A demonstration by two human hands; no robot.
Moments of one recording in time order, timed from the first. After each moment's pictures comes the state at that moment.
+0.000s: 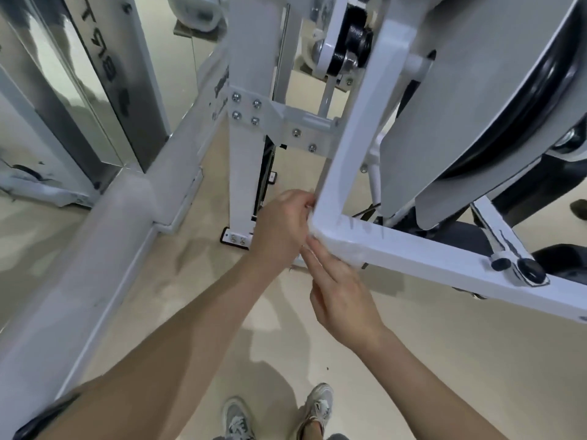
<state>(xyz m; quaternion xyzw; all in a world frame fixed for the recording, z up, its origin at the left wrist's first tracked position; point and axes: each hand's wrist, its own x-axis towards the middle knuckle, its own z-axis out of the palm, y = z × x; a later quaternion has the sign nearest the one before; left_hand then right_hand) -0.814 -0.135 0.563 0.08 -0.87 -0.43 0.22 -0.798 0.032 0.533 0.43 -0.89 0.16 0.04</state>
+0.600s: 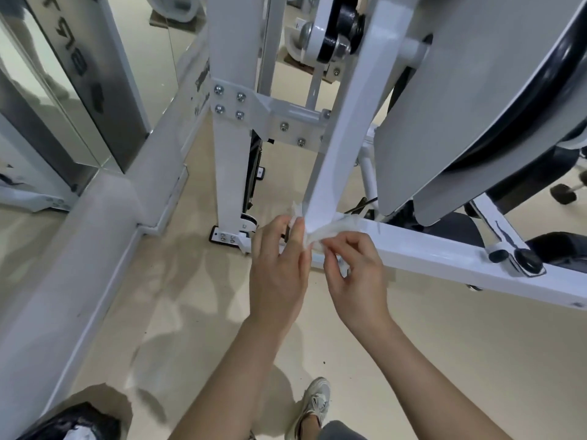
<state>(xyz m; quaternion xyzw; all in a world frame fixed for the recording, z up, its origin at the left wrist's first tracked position) -0.772 -0.096 0.512 0.12 -0.87 -0.32 0.35 -0.810 0.022 0.544 0.23 -0.89 0.36 0.13</state>
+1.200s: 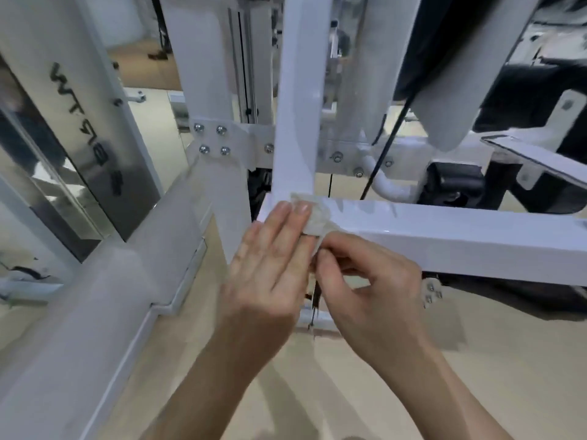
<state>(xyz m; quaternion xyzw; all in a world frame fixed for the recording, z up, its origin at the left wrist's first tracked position) -0.809 -0.105 0.456 -0.11 -0.85 -0.05 0.51 -0.836 0.030 0.496 0.32 -0.76 0.51 0.23</state>
